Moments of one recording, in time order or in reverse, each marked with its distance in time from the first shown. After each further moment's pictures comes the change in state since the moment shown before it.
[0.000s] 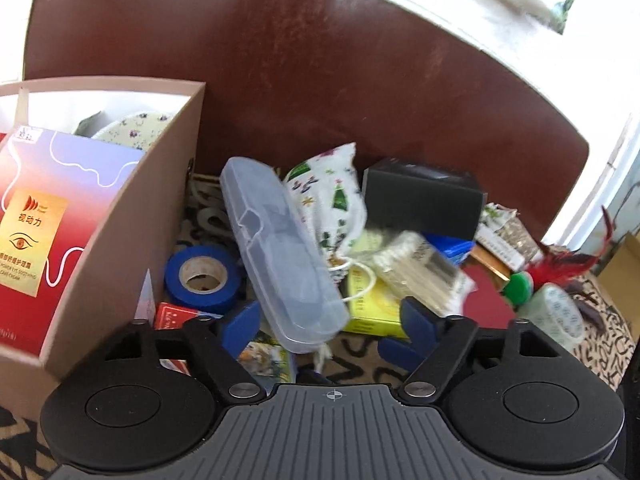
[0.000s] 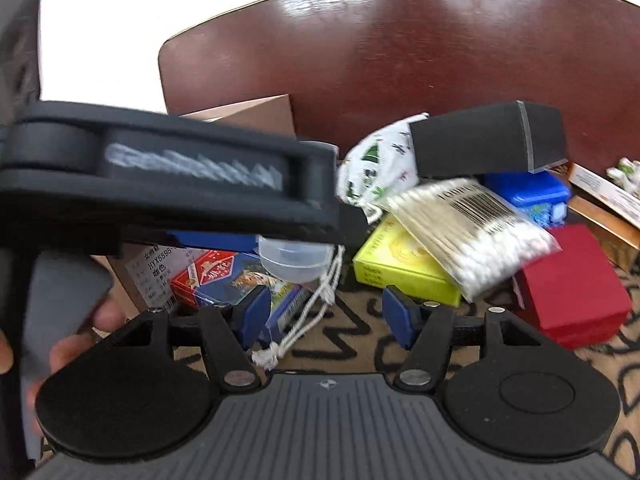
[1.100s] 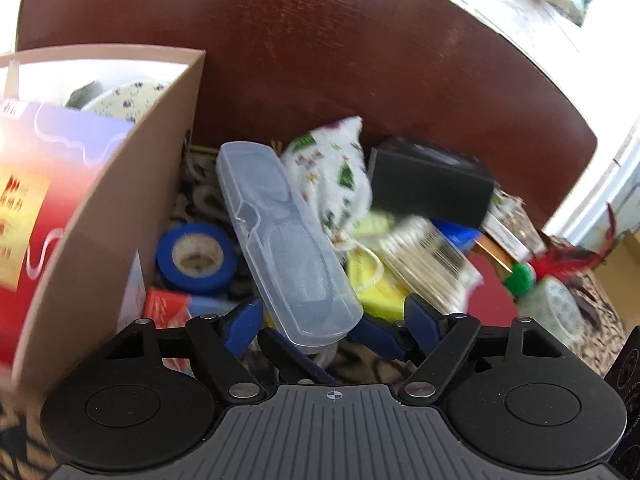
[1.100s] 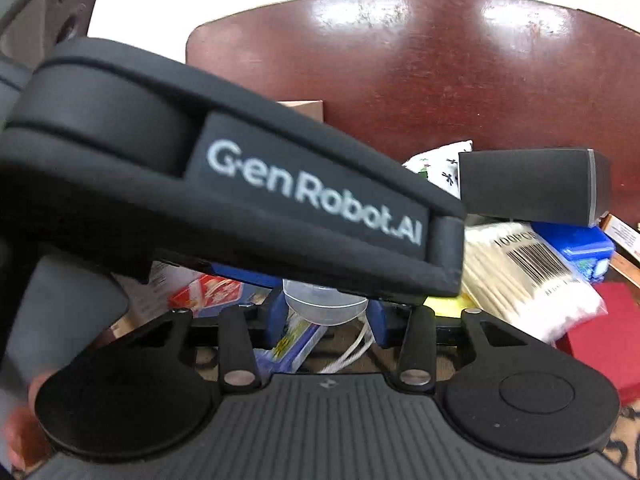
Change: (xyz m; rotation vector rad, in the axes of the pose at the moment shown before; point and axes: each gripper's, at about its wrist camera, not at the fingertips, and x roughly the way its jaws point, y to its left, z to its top) left arm 0.006 0.000 0.000 -0.043 0.099 -0.020; right arm 0.011 0.031 -0.001 -0.110 -0.027 0.015
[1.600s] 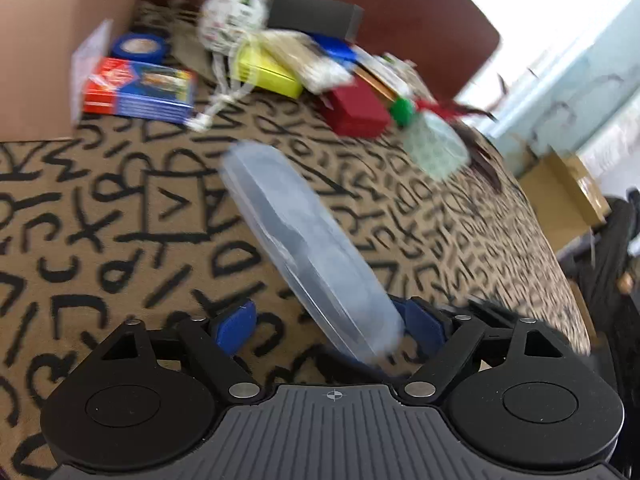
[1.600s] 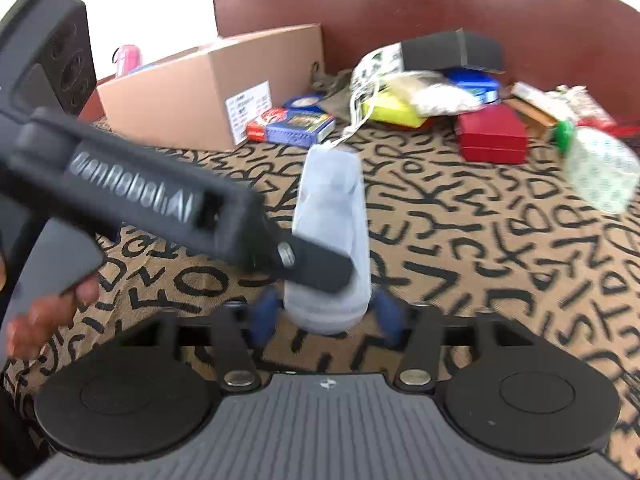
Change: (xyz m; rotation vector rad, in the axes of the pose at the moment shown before) left arm -0.073 -0.032 -0.118 -0.034 0.216 -0.183; right arm -0.163 0.012 -0.097 0.083 0.203 -0.040
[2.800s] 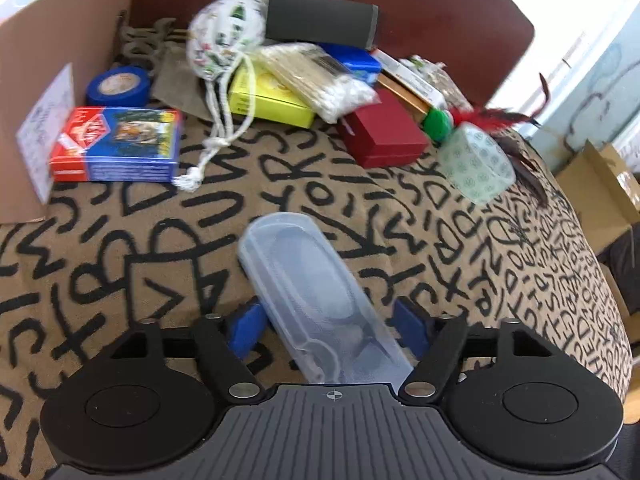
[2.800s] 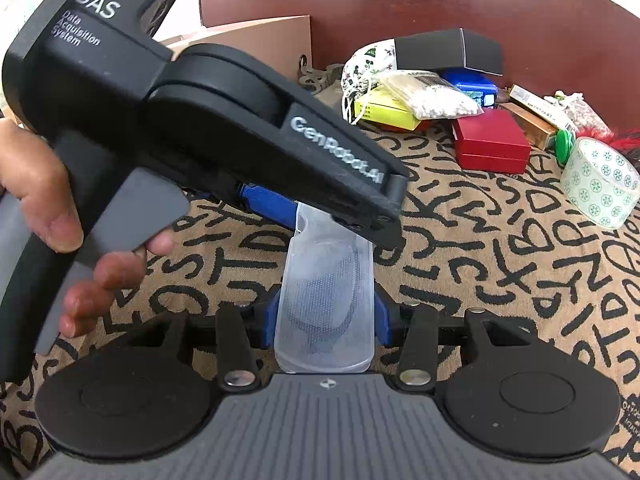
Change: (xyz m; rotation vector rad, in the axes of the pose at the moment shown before) left arm 0.048 -0.007 0.039 0.092 0.020 0.090; right arm 0.030 -0.017 0.019 -0.025 0.044 -0.049
